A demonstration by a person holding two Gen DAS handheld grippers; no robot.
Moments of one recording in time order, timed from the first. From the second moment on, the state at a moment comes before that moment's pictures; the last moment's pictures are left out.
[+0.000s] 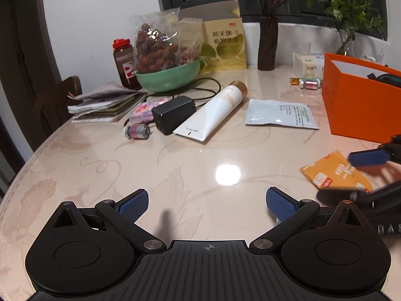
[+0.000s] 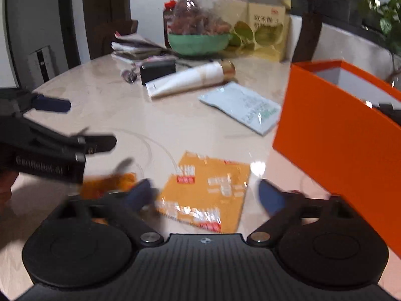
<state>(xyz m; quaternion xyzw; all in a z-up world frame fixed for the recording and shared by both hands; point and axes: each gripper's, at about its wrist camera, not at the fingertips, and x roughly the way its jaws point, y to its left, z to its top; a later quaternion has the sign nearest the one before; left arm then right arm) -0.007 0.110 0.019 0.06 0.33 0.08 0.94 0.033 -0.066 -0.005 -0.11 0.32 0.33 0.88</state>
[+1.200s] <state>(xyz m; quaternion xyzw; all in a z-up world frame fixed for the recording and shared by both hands) 0.026 0.002 0.080 0.08 0.29 0.03 0.95 -0.022 -0.148 0.057 0.00 0.22 0.27 0.94</state>
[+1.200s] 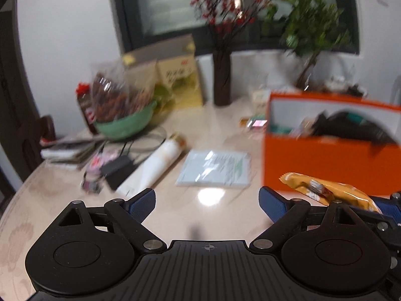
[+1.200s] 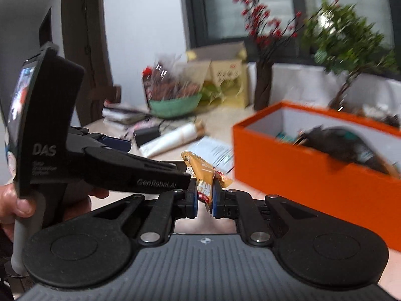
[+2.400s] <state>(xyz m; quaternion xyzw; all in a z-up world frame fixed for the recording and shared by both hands) 0.153 -0.129 0.076 0.10 0.28 -0.03 0.95 0.058 -0.278 0.058 0.03 0.17 0.08 0.98</state>
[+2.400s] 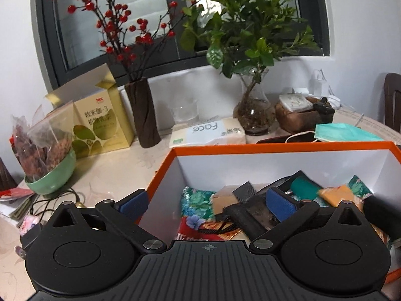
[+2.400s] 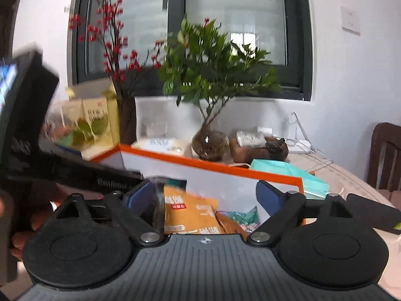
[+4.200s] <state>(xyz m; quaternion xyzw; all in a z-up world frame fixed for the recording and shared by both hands) 0.019 0.086 0.006 0.07 0.37 0.02 0.93 -0.014 -0.057 -0.008 -0.11 0.29 0.36 0.88</state>
